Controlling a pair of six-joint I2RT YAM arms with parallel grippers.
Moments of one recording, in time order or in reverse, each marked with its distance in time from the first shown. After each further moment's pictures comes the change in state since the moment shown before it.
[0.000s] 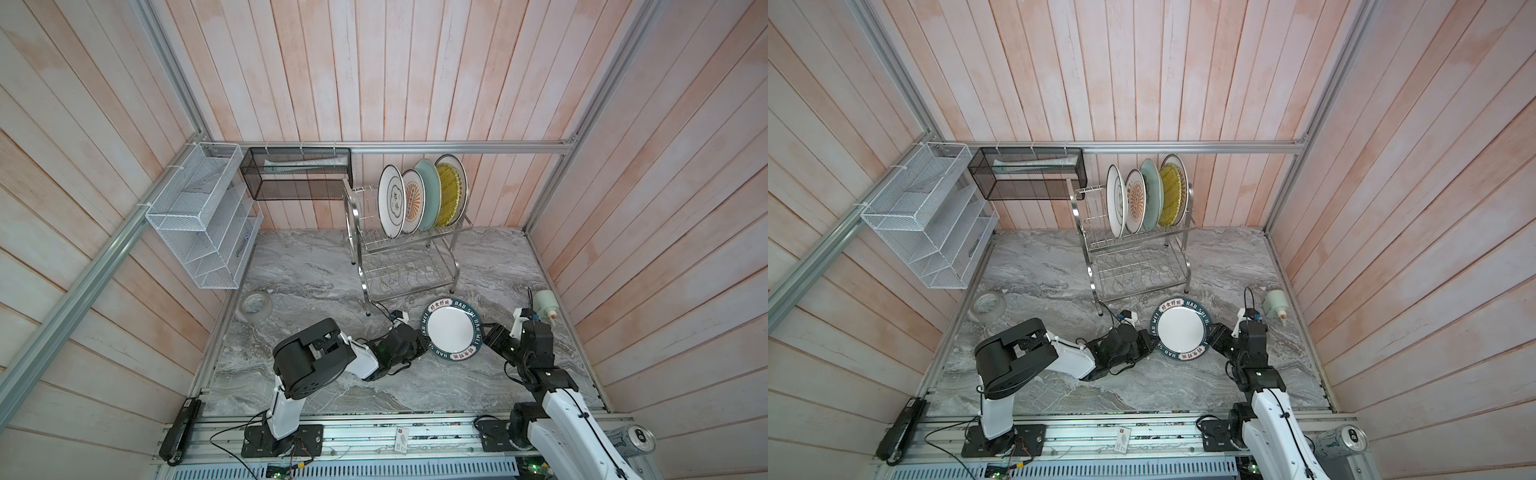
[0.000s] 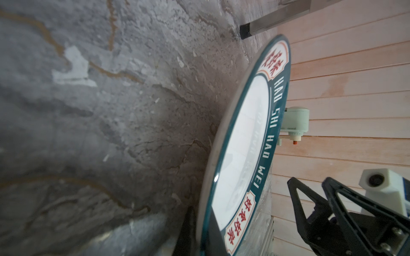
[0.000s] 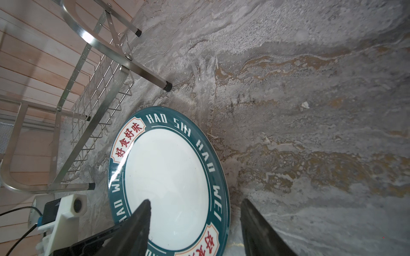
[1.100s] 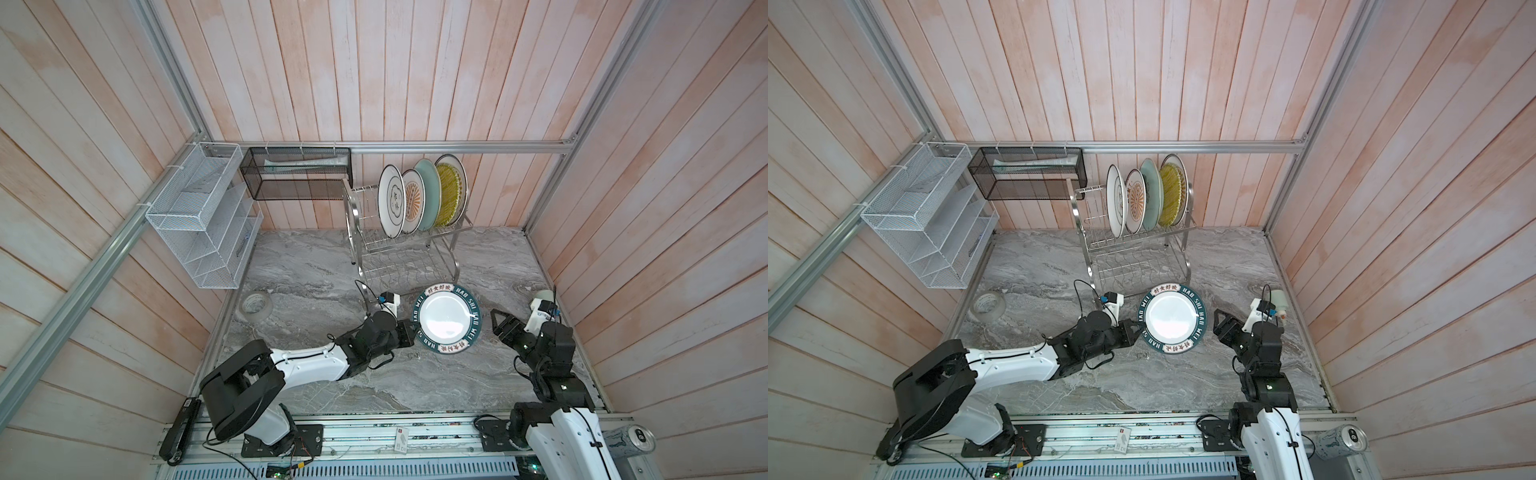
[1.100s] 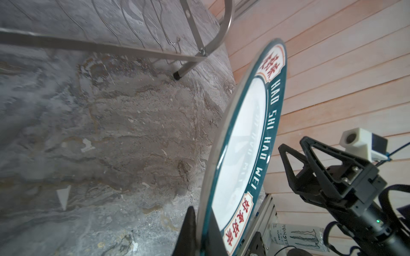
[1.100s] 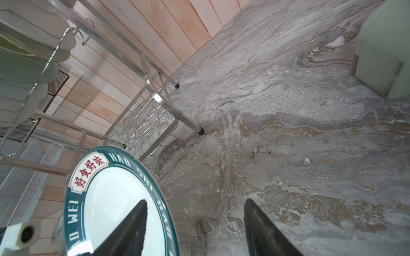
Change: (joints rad) left arm 0.087 -0.475 -0.110 -0.248 0.019 0.317; right arm -0.030 -0.204 0.098 -0.061 -0.013 -0.014
